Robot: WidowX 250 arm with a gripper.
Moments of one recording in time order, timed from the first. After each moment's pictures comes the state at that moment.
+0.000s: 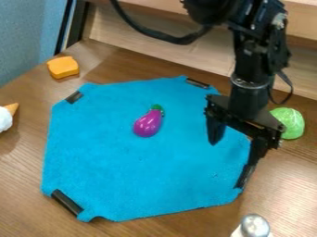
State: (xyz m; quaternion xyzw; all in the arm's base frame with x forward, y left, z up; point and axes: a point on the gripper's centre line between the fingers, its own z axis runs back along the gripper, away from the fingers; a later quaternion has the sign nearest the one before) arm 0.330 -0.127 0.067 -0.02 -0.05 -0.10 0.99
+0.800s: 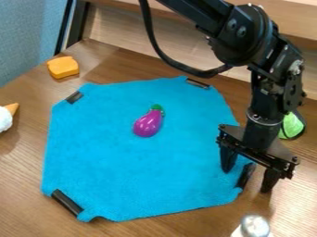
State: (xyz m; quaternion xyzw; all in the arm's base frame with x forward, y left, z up) arm 0.332 -0.149 0.027 -0.02 -0.05 -0.07 1.00
